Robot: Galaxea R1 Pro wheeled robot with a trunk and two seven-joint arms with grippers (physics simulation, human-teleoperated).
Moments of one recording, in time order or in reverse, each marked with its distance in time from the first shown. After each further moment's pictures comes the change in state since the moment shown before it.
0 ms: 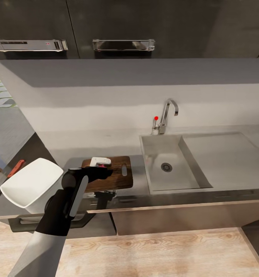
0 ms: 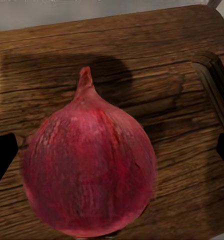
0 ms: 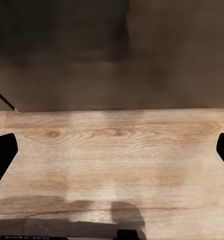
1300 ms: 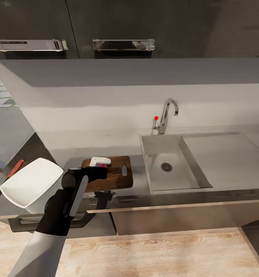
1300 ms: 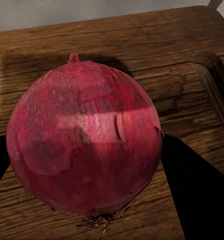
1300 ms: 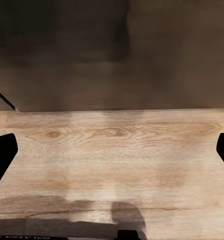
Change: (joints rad) left arm -0.001 0.000 0.002 0.001 0.001 -0.002 0.001; right arm 0.000 -0.001 0.000 0.000 0.000 -0.001 0.004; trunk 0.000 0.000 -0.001
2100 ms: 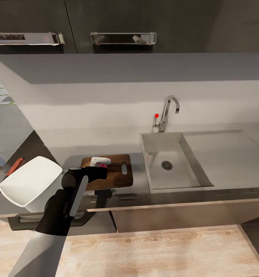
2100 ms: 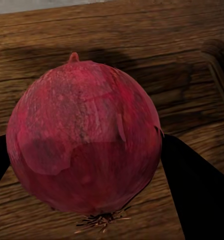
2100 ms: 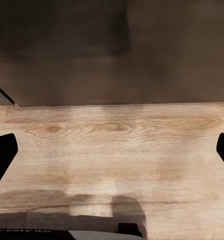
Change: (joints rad) left arm 0.000 0.000 0.000 0.000 0.000 0.000 0.000; right arm 0.000 0.003 -0.001 -0.001 -0.001 0.001 -0.003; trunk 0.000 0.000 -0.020
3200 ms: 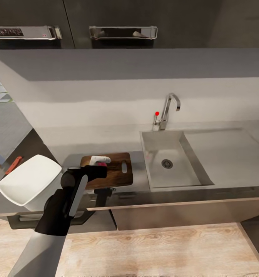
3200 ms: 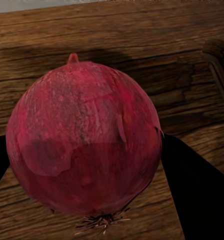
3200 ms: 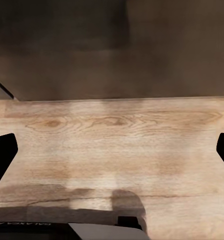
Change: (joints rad) left arm 0.000 0.000 0.000 -0.021 0.002 0.001 0.000; right arm 0.000 0.000 0.000 0.002 -0.001 0.002 -0.001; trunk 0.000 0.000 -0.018
